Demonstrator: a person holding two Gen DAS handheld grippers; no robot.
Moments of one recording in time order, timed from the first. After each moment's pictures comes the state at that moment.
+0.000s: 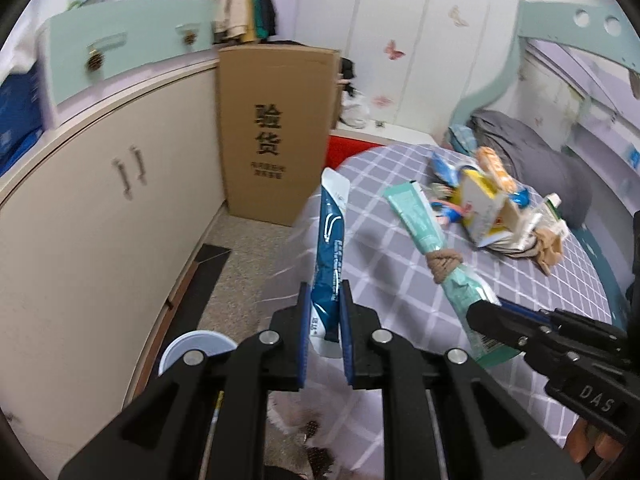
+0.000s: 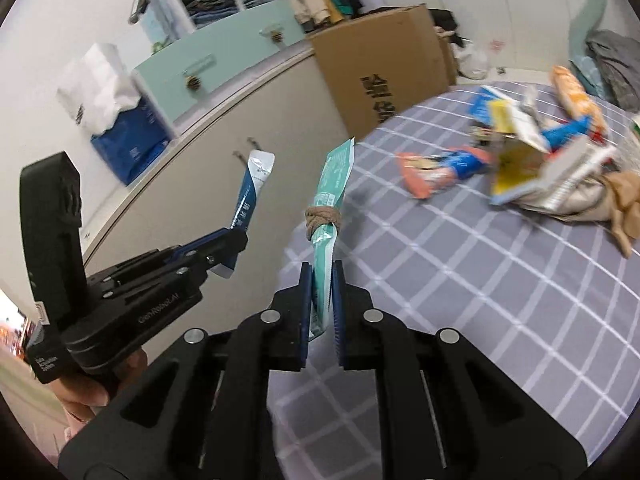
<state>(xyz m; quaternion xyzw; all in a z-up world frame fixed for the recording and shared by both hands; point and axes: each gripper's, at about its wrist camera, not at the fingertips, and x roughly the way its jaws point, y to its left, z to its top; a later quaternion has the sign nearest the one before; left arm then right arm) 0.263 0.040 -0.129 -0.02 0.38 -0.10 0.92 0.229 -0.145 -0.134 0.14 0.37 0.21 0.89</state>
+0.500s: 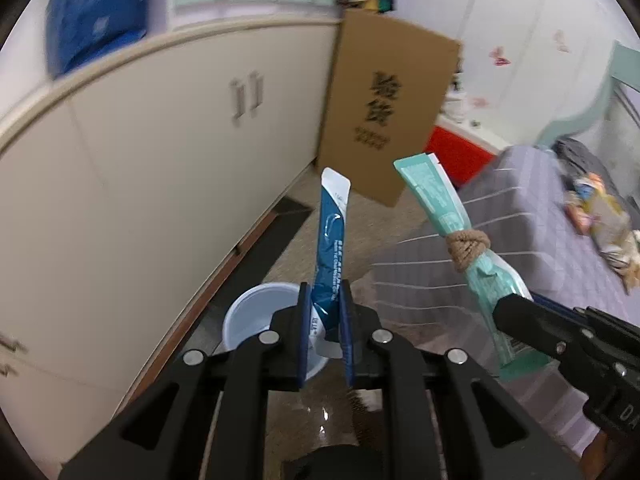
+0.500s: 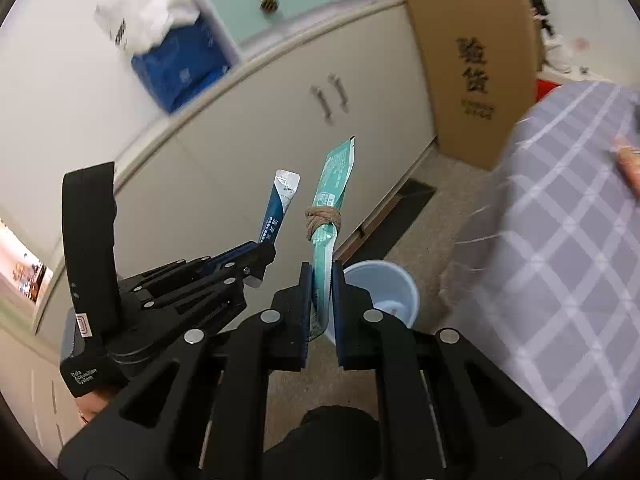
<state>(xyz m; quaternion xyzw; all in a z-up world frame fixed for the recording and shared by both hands) 0.264 0.198 -0.201 -0.09 0.43 0.04 0.90 0.263 0.024 -0.173 0.08 0.43 0.31 0.85</state>
